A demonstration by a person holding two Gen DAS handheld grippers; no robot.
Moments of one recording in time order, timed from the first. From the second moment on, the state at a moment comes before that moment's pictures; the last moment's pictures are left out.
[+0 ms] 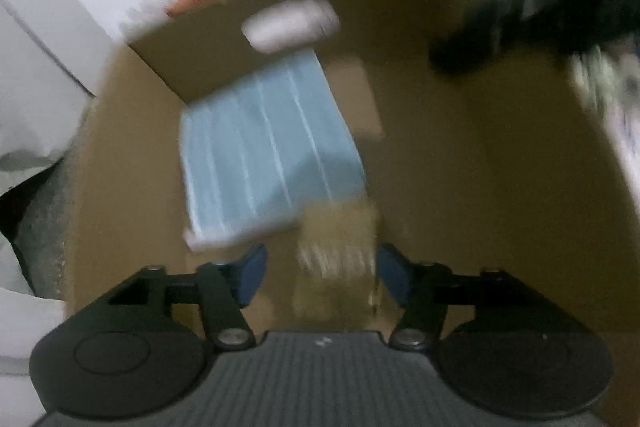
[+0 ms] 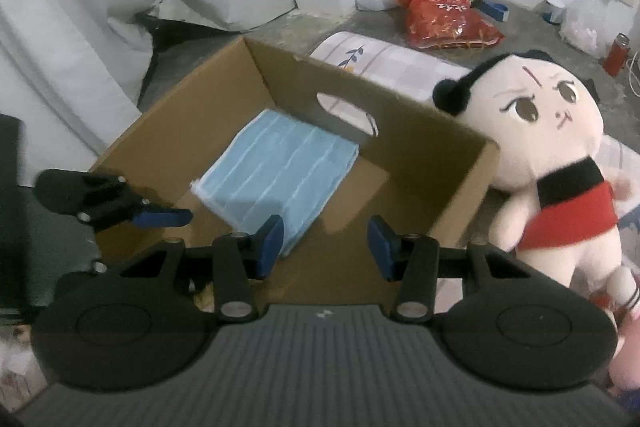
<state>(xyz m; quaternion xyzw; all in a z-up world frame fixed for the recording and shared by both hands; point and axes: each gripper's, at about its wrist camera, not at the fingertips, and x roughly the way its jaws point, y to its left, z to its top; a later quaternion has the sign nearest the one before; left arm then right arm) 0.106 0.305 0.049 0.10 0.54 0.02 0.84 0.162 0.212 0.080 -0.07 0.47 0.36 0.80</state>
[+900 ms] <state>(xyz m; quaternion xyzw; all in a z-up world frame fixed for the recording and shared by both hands) 0.188 0.259 0.010 0.10 0.51 0.02 0.85 0.167 0.131 0.102 0.01 0.43 0.37 0.83</state>
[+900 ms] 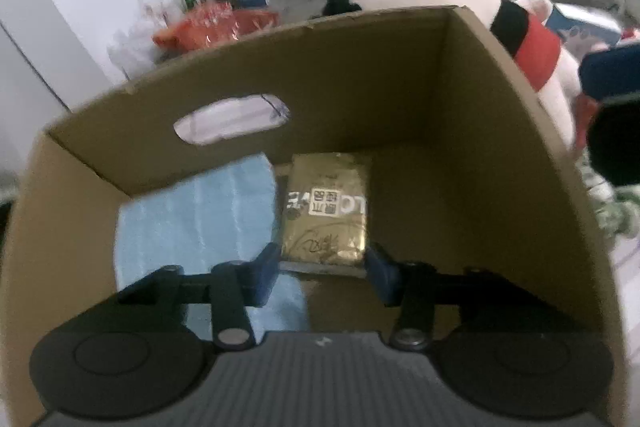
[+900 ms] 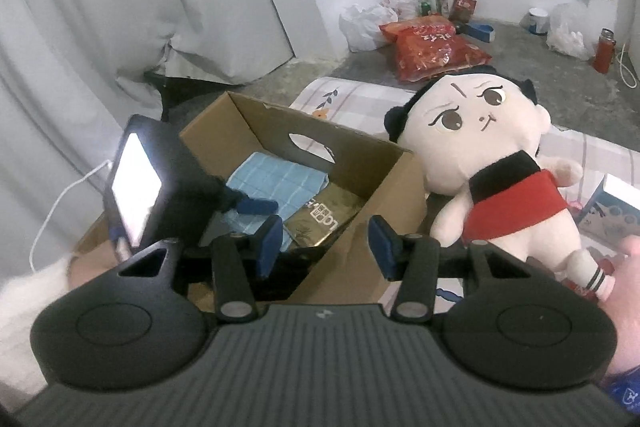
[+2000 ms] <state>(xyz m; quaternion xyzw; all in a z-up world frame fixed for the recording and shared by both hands) 0.114 0.071 0.085 0.13 0.42 -0.12 0.89 0.086 -0.206 0.075 0.09 0.37 0.23 0.90</state>
